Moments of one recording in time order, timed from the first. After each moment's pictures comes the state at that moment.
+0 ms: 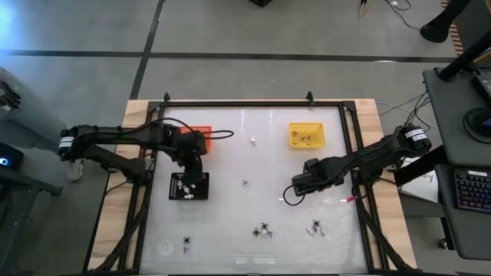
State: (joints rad) left arm 0.06 1.23 1.07 -1.06 0.11 -0.40; right arm 0.25 1.48 0.86 -0.97 0.02 1.56
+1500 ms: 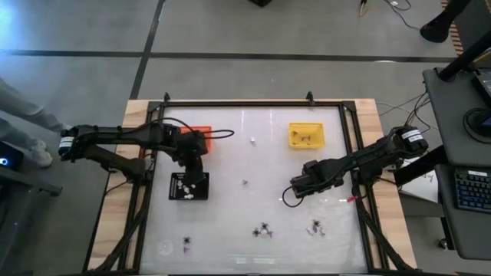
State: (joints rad) left arm 0.06 1.23 1.07 -1.04 0.11 -0.40; right arm 0.25 1.52 0.85 -0.95 -0.01 1.54
